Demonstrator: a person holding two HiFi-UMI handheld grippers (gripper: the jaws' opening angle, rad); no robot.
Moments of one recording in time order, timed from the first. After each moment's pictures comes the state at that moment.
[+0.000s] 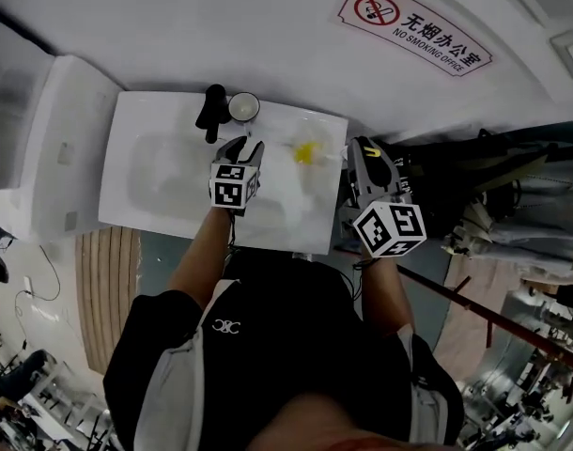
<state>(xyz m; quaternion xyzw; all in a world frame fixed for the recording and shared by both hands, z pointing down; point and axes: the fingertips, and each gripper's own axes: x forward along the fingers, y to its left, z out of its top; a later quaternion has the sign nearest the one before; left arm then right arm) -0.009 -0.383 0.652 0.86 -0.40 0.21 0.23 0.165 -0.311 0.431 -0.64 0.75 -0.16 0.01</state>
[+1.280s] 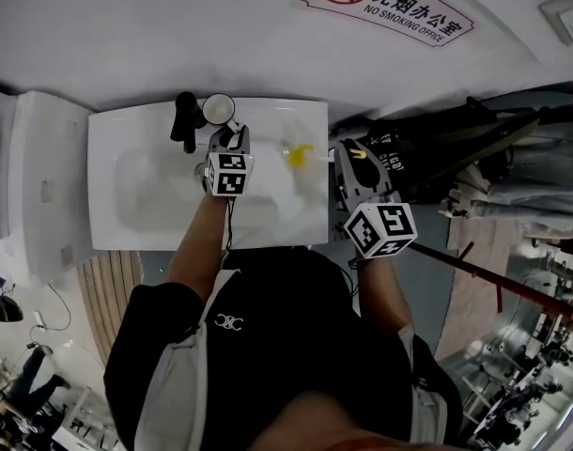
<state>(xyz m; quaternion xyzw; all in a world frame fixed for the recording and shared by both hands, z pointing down) 0.023 -0.417 0.674 0.88 -0.37 0.27 0.13 0.171 -0.288 0.460 -0.68 0.71 -0.18 -0.02</state>
